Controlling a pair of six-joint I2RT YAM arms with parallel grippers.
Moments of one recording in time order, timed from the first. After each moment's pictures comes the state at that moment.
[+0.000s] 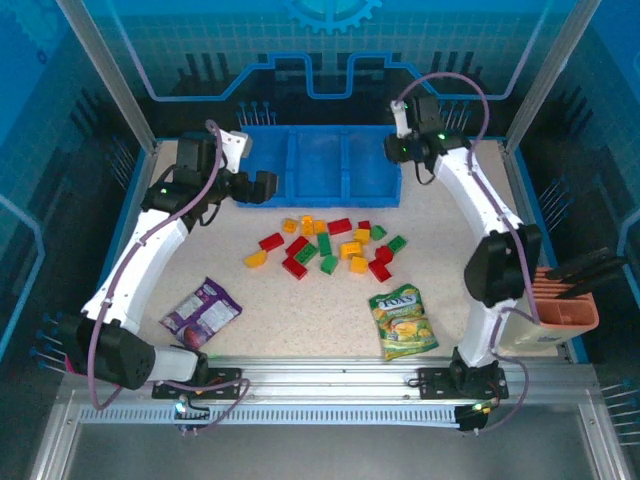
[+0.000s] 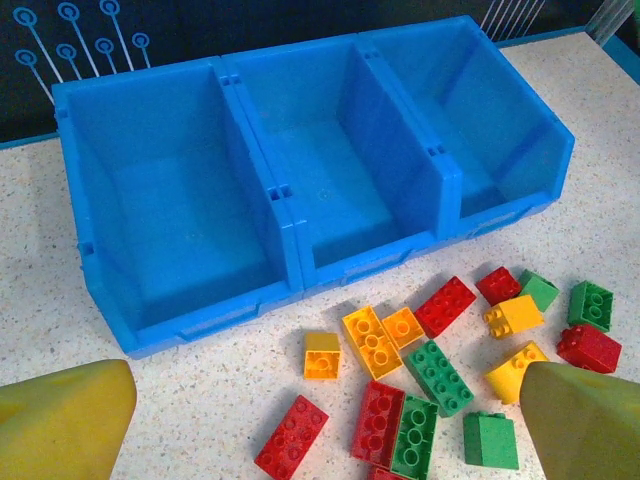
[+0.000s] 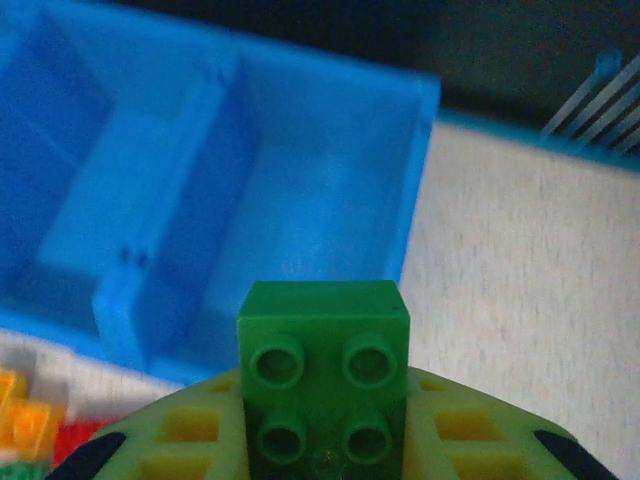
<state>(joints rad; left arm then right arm) -0.19 1.35 1.37 -0.63 0.20 -0.03 0.26 1.96 1.96 -0.75 0.05 -0.03</state>
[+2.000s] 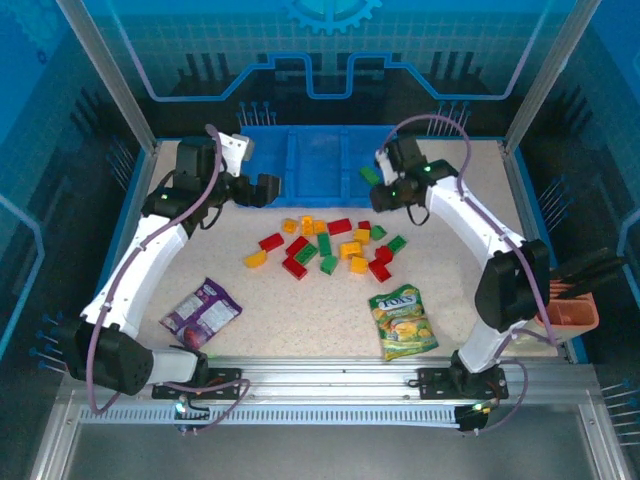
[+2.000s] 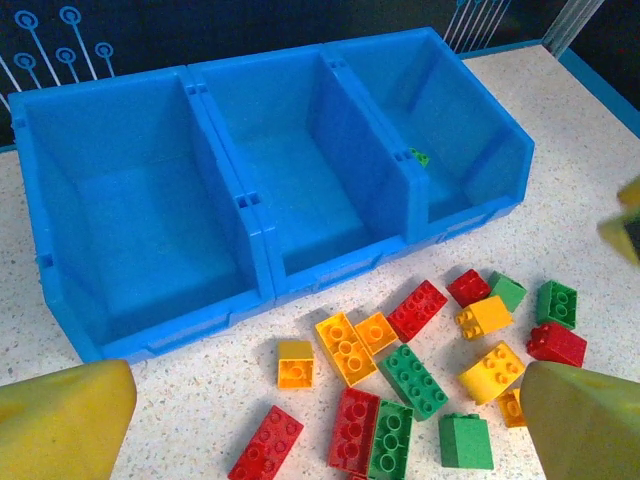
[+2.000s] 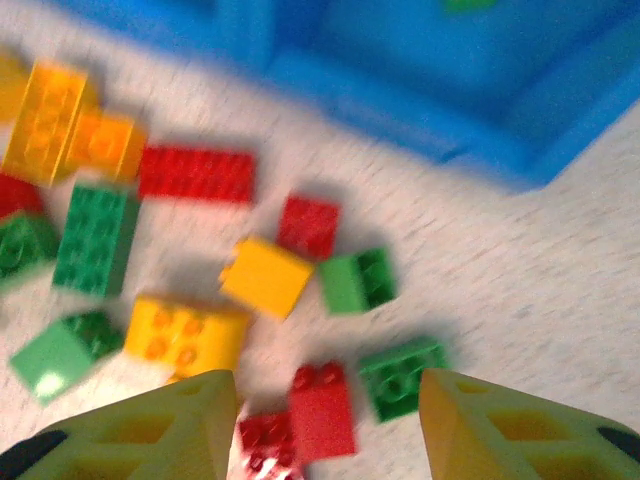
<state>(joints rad) -0.19 1.32 1.31 -0.57 0.26 -0.04 0.44 1.70 1.44 -0.86 0.02 0.07</state>
